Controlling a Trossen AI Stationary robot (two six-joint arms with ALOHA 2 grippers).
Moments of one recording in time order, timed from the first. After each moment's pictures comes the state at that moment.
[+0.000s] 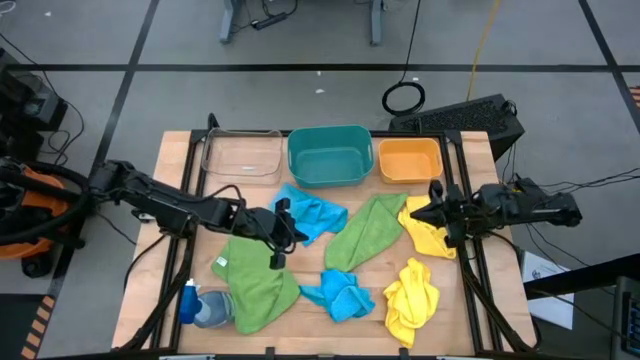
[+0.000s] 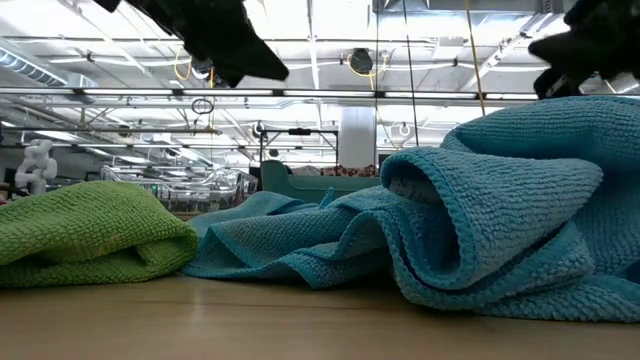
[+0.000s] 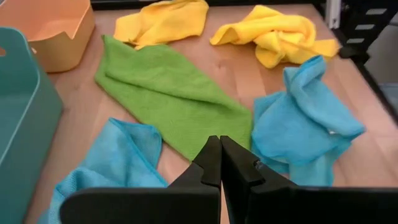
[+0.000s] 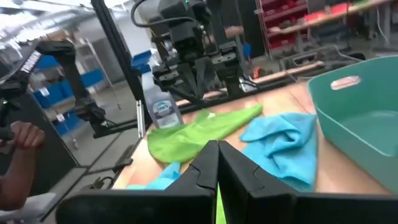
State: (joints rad) left arm -0.22 1.37 0.84 -0.04 -0.14 -0.09; right arm 0.10 0.08 0.25 -0.20 0.00 0.35
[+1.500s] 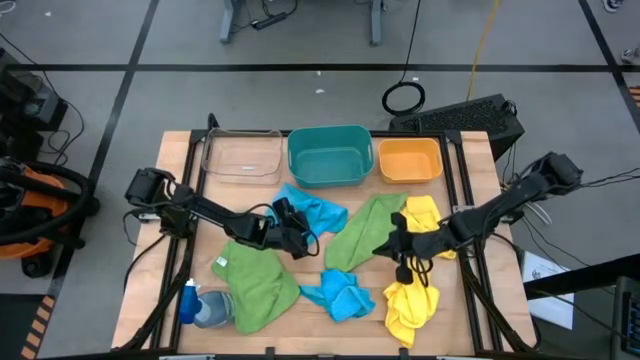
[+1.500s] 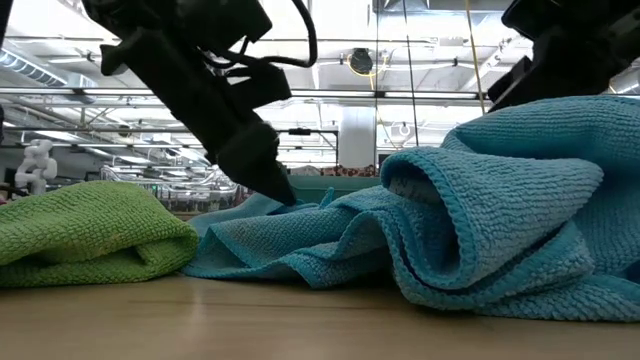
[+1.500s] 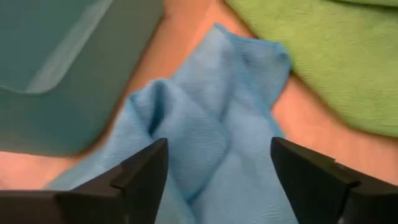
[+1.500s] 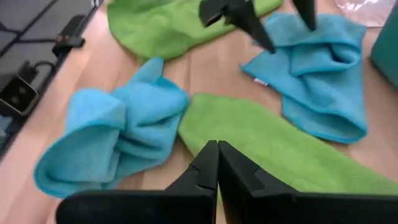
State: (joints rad) left arm -0.22 1.72 0.84 -0.01 -0.61 -0.25; right arm 0.47 1.13 0.49 0.04 0.34 0.35
